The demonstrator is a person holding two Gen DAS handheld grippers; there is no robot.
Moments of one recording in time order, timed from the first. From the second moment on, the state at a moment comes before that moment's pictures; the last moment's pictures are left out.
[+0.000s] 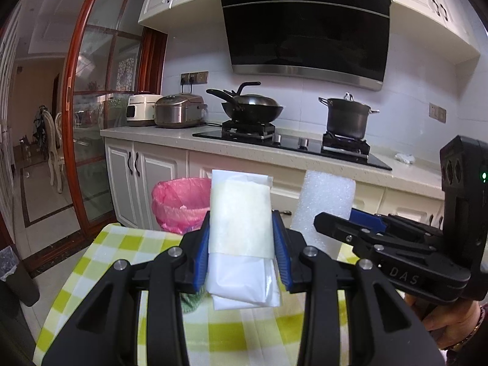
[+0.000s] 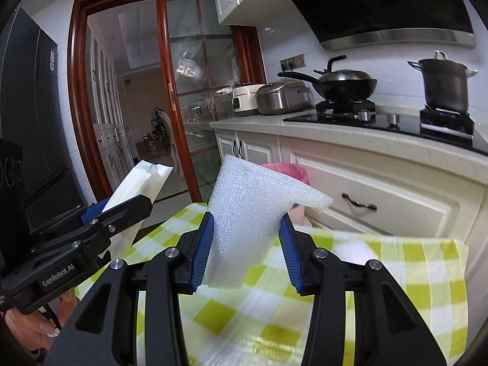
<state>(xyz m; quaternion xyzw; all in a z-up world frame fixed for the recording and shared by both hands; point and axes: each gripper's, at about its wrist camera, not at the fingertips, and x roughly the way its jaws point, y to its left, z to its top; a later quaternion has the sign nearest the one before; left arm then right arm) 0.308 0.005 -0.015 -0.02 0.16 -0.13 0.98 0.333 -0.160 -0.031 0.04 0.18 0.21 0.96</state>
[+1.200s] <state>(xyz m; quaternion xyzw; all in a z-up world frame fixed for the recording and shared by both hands) 0.643 0.075 -0.077 0.01 0.24 -0.09 0.97 0.661 -0.125 -0.086 0.05 0.25 0.23 0.94</state>
